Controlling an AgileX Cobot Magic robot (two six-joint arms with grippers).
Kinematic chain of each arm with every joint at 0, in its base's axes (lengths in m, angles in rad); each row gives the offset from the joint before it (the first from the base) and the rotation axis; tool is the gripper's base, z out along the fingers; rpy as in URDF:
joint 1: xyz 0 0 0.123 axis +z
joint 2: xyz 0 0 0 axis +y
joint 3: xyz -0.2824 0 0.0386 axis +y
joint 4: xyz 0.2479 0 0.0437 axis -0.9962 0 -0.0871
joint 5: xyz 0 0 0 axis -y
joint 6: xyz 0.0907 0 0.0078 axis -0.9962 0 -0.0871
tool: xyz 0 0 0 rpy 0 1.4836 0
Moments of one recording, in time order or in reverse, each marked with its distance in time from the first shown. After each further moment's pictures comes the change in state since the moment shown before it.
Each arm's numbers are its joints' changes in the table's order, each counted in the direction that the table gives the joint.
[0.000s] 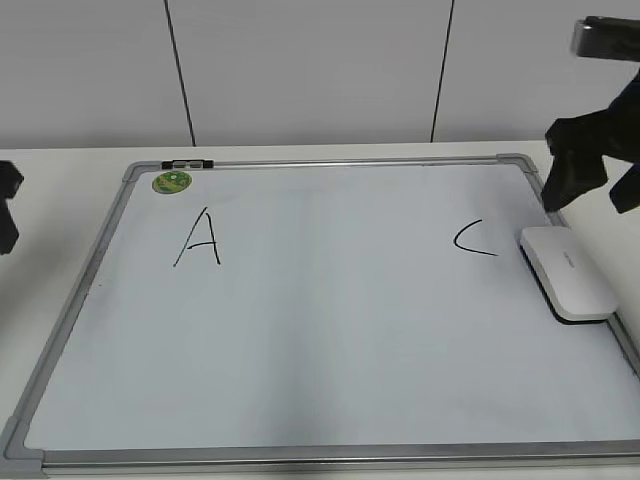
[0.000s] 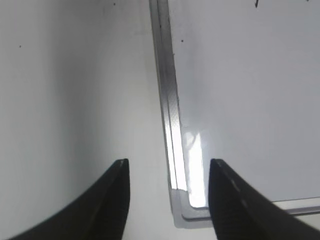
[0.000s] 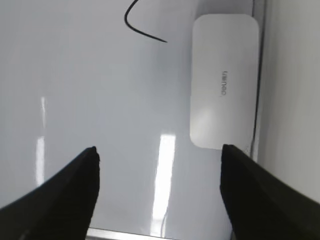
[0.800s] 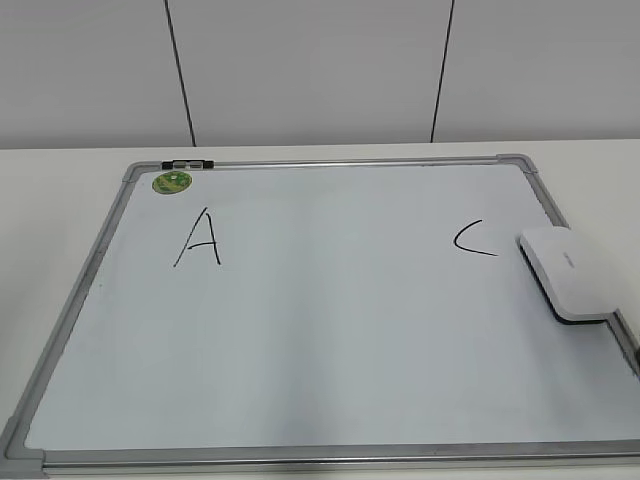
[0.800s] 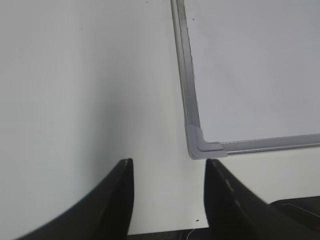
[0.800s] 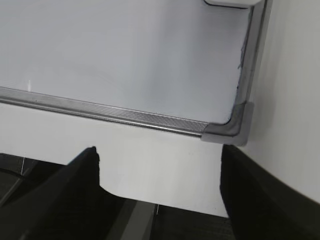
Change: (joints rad) left arm -0.001 -0.753 0.374 -0.060 -0.067 0.000; right arm 0.094 -0.585 0.557 0.057 0.029 -0.015
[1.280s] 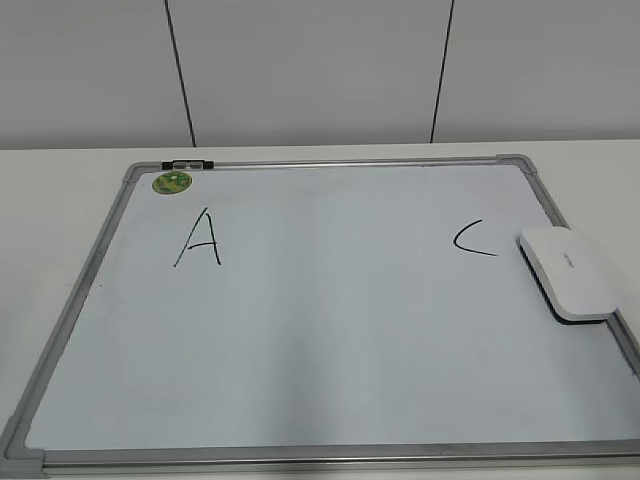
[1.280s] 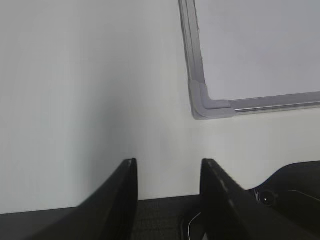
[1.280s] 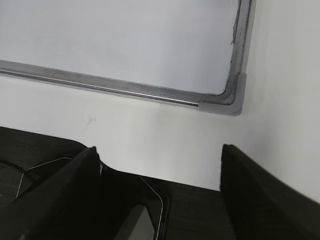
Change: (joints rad) left arm 0.000 -0.268 0.206 -0.006 -0.046 0.000; right arm 0.000 -0.442 0.188 0.009 -0.074 0.000
